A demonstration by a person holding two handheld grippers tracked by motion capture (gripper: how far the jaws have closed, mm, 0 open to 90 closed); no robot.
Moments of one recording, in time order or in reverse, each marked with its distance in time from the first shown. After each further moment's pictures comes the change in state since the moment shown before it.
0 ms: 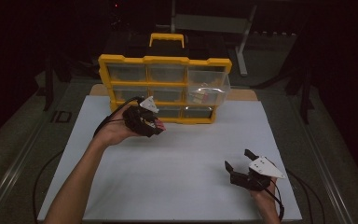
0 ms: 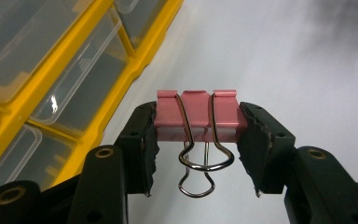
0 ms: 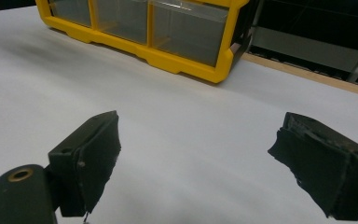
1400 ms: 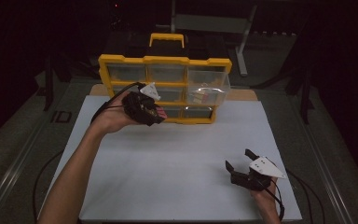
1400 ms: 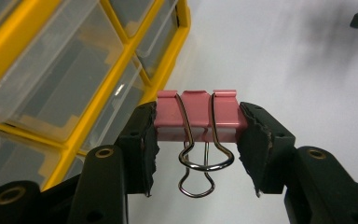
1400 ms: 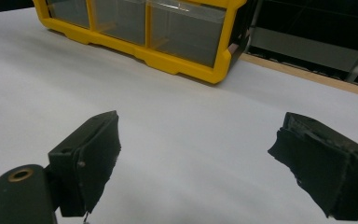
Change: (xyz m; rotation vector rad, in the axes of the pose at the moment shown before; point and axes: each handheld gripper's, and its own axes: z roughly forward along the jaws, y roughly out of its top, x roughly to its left) left arm 0.006 0.034 -0.032 -0.014 0.030 0.062; right arm -0.001 0.000 0.000 -0.005 -0.002 0.003
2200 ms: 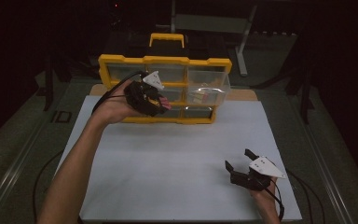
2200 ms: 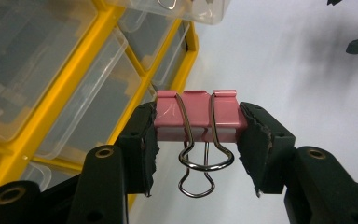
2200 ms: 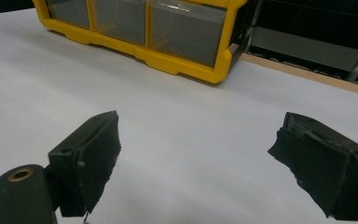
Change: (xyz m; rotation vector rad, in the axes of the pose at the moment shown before) left arm 0.006 0.028 -0.017 -0.026 0.031 0.031; right arm 0.000 0.000 0.001 0.000 0.001 0.006
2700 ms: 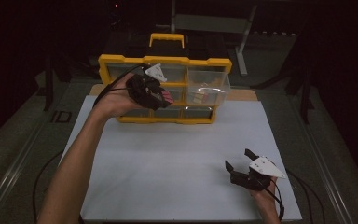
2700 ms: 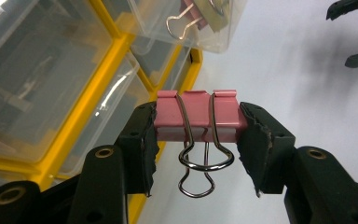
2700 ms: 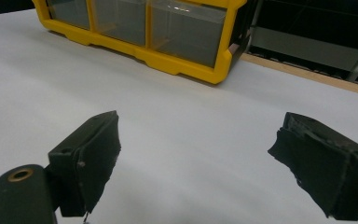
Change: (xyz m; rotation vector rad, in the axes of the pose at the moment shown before) left arm 0.007 0.018 -0.009 -0.012 0.010 0.007; right arm 0.000 0.000 0.000 -0.002 0.001 0.001
